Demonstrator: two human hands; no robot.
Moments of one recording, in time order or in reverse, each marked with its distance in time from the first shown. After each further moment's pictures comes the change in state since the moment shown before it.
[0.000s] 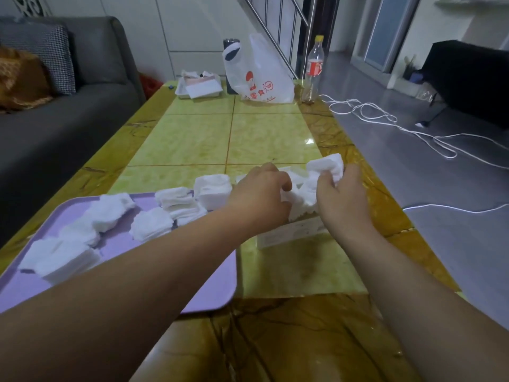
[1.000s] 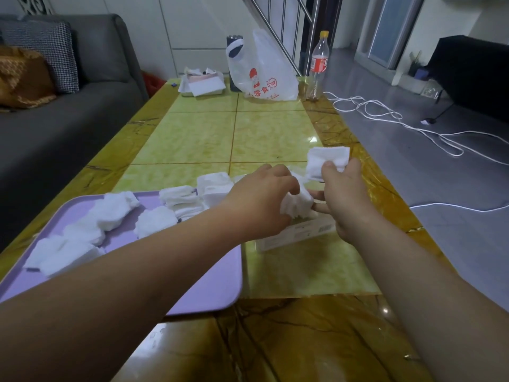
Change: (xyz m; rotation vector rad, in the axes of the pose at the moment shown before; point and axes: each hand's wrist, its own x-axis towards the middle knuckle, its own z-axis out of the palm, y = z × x) left_hand -0.008 -0.011 -0.009 0.169 -0.033 0.242; right_hand 0.006 -0.015 0.009 0.367 -0.173 0.240
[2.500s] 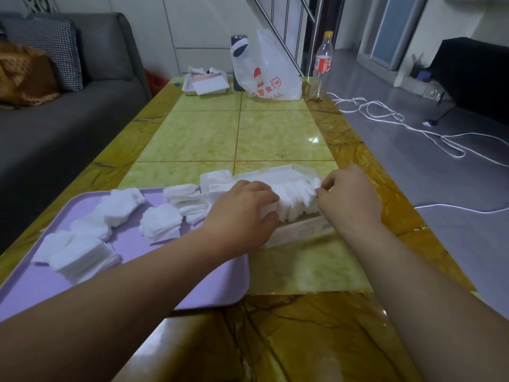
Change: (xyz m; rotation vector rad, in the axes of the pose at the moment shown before) left_hand -0.044 -0.021 0.017 -0.104 0.129 -0.135; right_hand 0.011 0.022 -0.005 -0.998 0.193 -0.316
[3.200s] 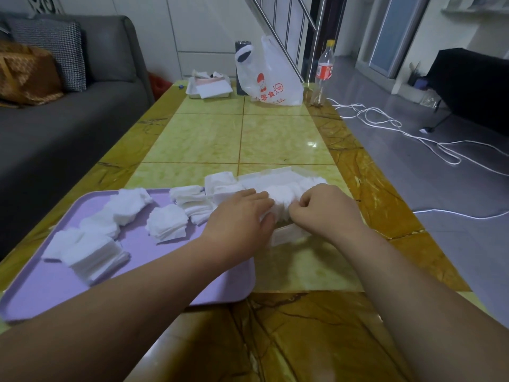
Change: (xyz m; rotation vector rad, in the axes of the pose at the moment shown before) left_hand -0.018 0.002 -0.008 0.050 0.012 -0.062; right_hand -0.026 -0.030 -0.002 -0.036 -0.236 -0.183
